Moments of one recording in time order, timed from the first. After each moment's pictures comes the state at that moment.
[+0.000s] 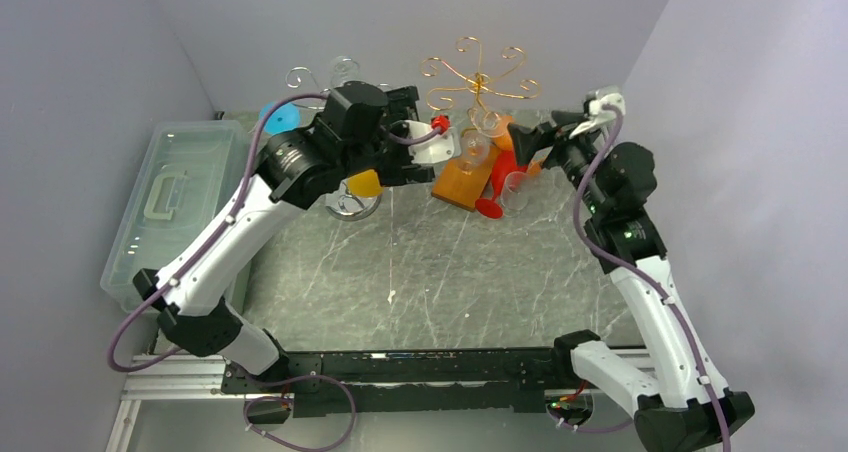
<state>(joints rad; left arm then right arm) -0.85 1.51 1.98 -0.90 -0.10 0.85 0.24 0.92 1.06 0.00 -0.18 0.09</state>
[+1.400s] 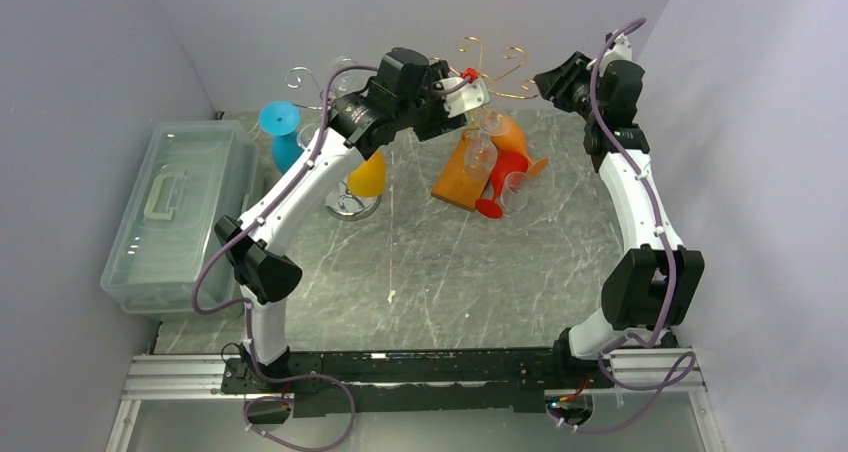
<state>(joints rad) -0.72 1.92 2.25 -0.74 0.00 0.73 -0.04 1.55 1.49 -0.05 -0.31 0.51</state>
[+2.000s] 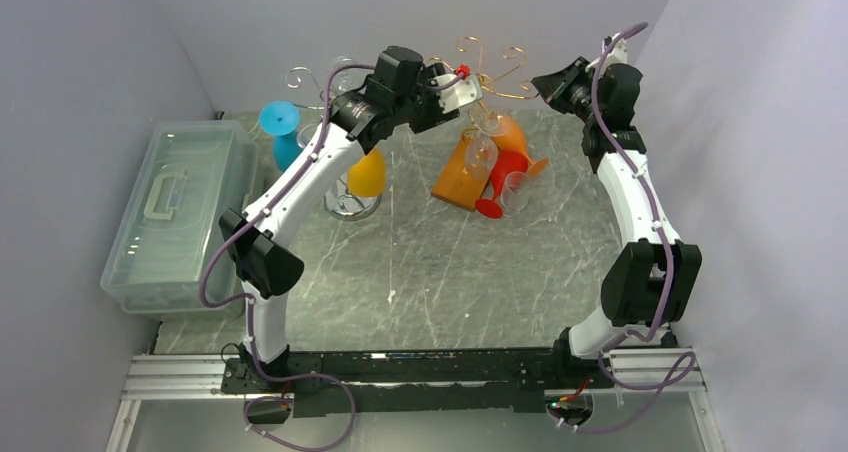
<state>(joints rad) -0.67 1.95 2.22 -0.68 0.04 0.75 -0.04 1.58 1.46 0.03 -0.40 0.61</state>
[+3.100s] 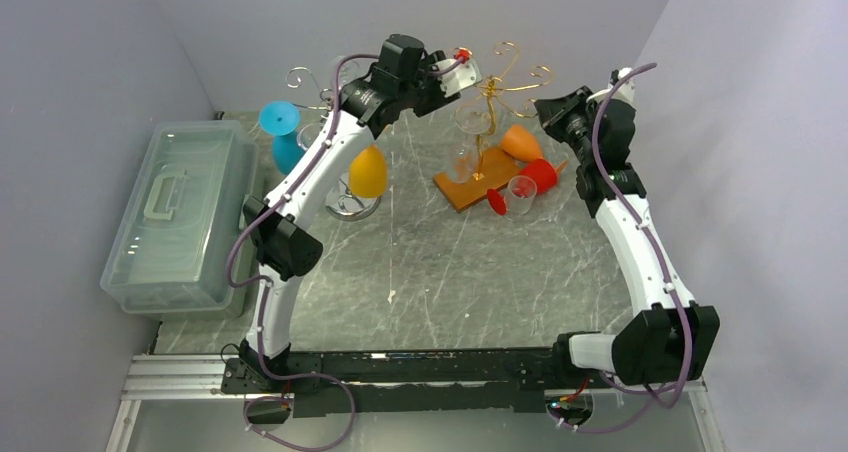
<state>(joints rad) -0.62 2.13 2.43 -0.68 0.08 0.74 0.06 1.29 1.21 0.01 -0.13 0.70</state>
